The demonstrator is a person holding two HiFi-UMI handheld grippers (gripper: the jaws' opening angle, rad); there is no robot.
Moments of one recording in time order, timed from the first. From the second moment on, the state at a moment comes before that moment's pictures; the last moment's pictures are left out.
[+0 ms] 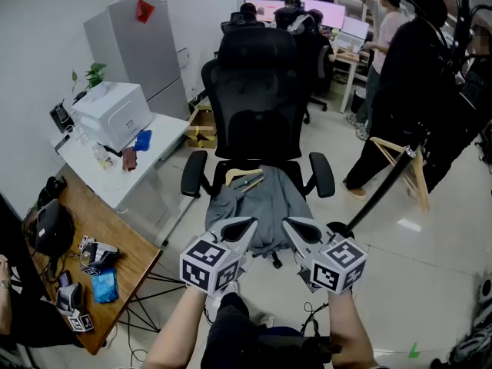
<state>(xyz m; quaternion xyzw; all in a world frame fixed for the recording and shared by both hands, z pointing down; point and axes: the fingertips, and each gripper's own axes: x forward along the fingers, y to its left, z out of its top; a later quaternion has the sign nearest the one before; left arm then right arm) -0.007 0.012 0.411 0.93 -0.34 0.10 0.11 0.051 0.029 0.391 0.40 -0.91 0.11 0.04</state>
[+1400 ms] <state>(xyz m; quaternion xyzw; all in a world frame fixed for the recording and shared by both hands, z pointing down) -0.056 -0.261 0.482 0.91 -0.38 0.11 0.15 0.029 -0.228 0.424 0.45 -0.88 0.14 0.09</state>
